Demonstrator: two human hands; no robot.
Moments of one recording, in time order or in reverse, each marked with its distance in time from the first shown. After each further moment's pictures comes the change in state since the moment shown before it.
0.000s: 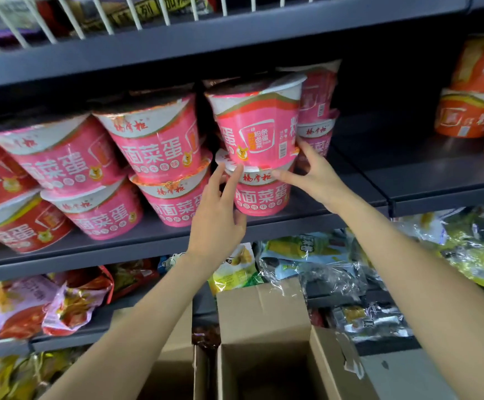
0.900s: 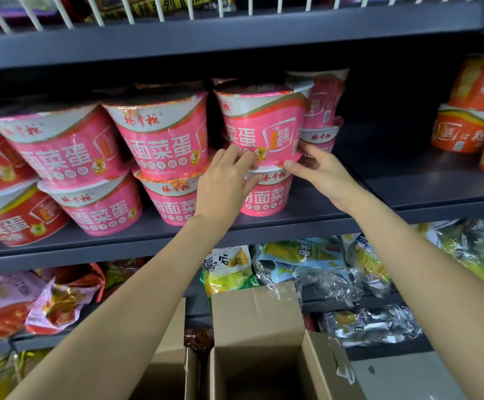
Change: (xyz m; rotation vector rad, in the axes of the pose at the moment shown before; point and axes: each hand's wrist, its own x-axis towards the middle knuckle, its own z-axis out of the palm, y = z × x) left_hand 0.054 -0.012 0.002 0.123 0.244 0.227; right_hand 0.011 -0.008 -0.004 0.057 -0.043 0.046
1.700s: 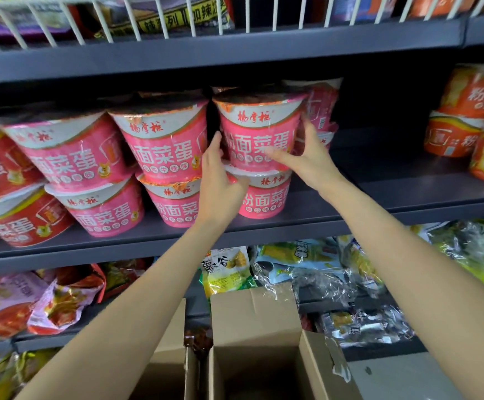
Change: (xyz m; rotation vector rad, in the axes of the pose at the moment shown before) left_hand 0.000 0.023 -0.028 -0.703 -0.094 -0.600; right_hand 0.002 -0.040 0.016 -0.083 0.135 -0.099
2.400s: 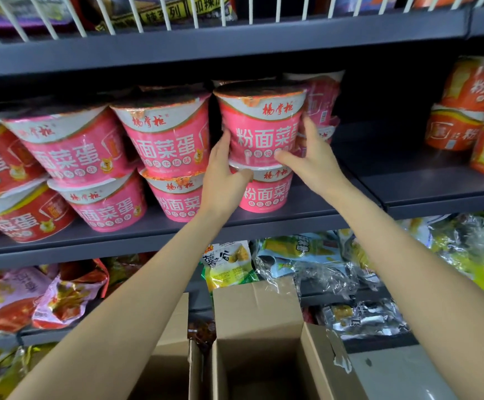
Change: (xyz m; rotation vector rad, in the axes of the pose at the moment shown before) left_hand 0.000 0.007 -0.003 -0.102 -0.101 -0.104; right_hand -0.015 -0.001 0.004 -0.131 0.028 -0.057
